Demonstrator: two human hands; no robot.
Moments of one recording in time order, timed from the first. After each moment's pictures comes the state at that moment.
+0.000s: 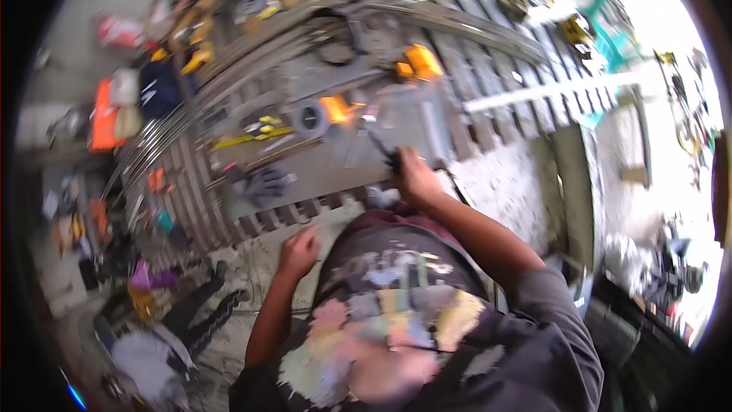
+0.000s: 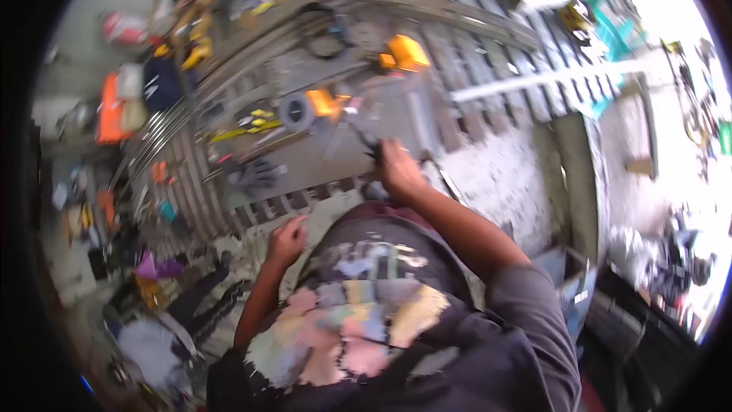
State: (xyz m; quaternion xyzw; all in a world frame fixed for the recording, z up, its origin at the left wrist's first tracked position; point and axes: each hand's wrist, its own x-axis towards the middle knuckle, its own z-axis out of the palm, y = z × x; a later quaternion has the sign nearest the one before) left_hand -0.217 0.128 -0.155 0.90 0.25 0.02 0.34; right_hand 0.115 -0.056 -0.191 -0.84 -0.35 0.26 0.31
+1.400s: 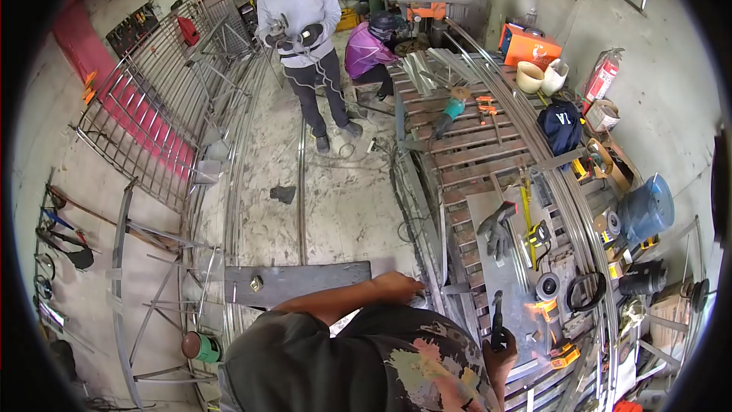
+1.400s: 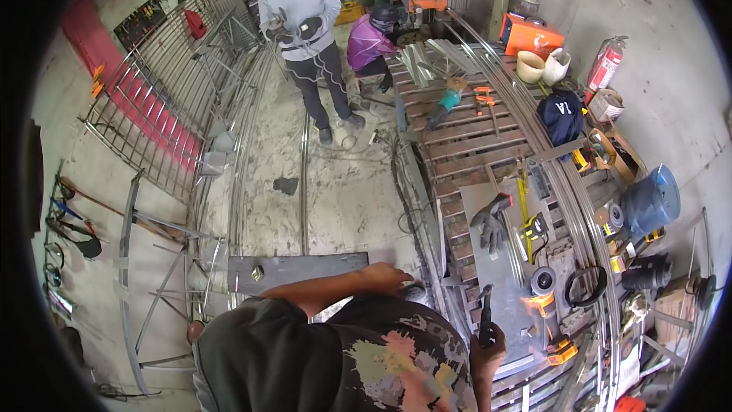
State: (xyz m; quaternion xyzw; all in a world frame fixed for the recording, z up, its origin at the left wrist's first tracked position) left_hand -0.330 -0.027 -0.147 0.76 0.54 -0.02 0.35; right_hand 0.065 -0.035 -0.089 -0.66 -0.62 0.35 0.27
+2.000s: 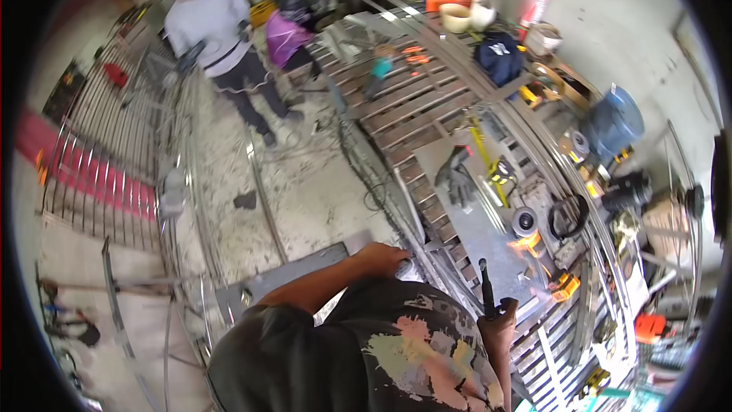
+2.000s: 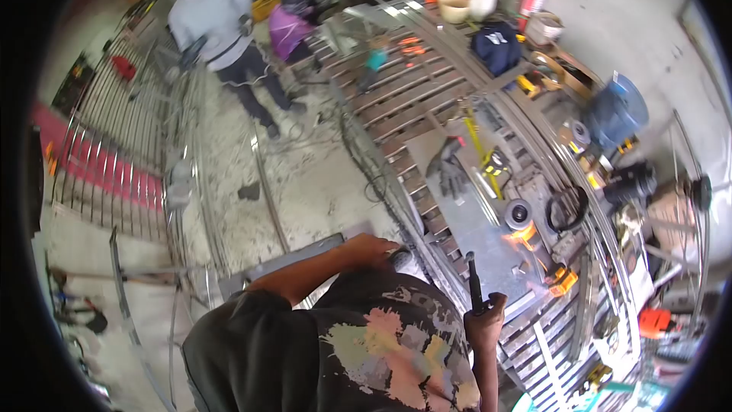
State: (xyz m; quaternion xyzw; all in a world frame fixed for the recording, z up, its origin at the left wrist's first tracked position) left_hand -0.297 0.008 -0.163 0.80 0.50 -0.01 0.34; right_hand 0.077 -0.075 -0.061 -0.74 -0.58 0.24 0.25
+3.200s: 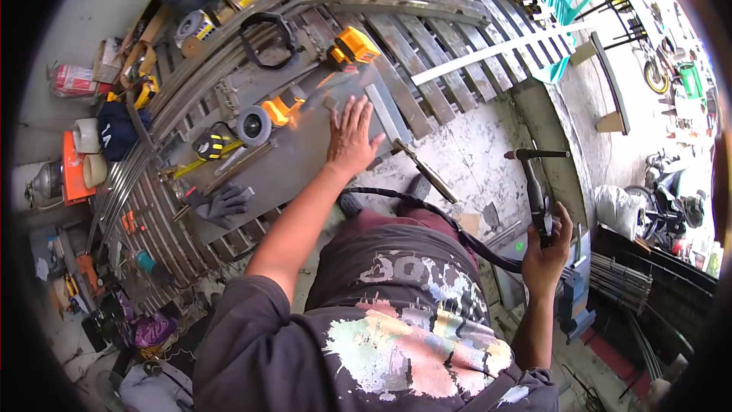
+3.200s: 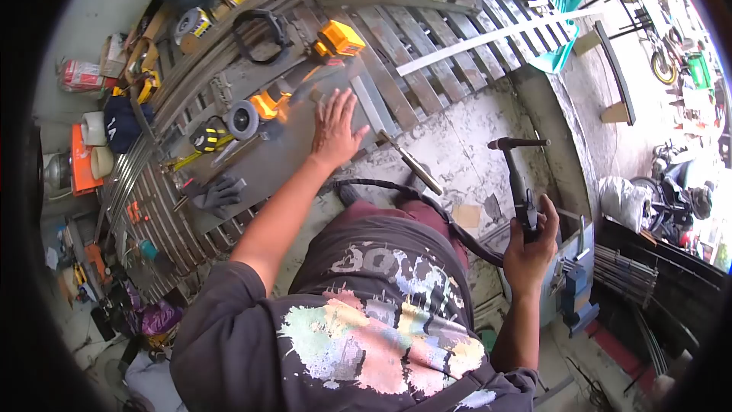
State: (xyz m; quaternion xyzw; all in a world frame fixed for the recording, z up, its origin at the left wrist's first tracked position) left_hand 0.096 0.067 -0.240 0.98 0.02 0.10 0.17; right_hand 0.051 -0.342 -0.007 -0.94 0.02 -0.05 0.34
